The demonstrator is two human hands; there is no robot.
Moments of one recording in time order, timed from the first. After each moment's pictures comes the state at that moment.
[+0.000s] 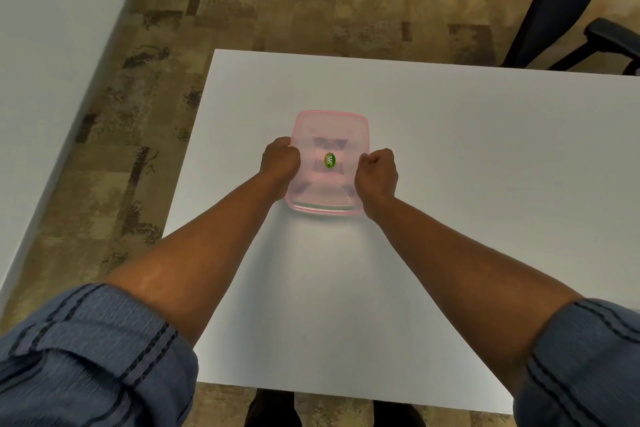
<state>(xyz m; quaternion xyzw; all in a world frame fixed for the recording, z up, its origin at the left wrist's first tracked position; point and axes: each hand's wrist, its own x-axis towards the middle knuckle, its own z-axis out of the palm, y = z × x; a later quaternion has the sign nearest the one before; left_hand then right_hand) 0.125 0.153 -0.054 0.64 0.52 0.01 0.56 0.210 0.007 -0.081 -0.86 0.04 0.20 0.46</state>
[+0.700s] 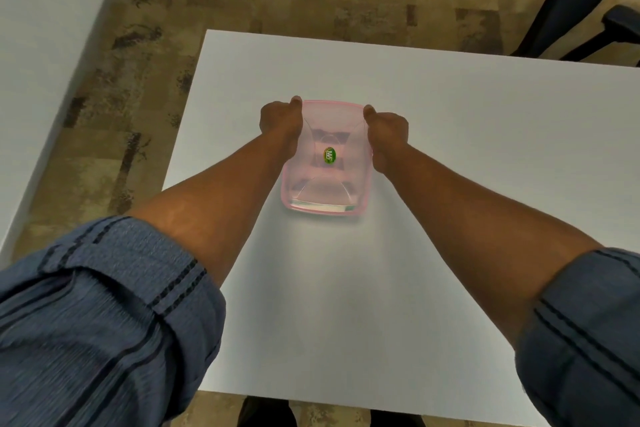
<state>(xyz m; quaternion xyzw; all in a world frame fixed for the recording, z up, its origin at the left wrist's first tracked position) 0.187 0.185 -0.068 0.59 0.58 0.12 0.55 0.283 0.044 -0.079 -0.78 0.11 0.29 0.55</state>
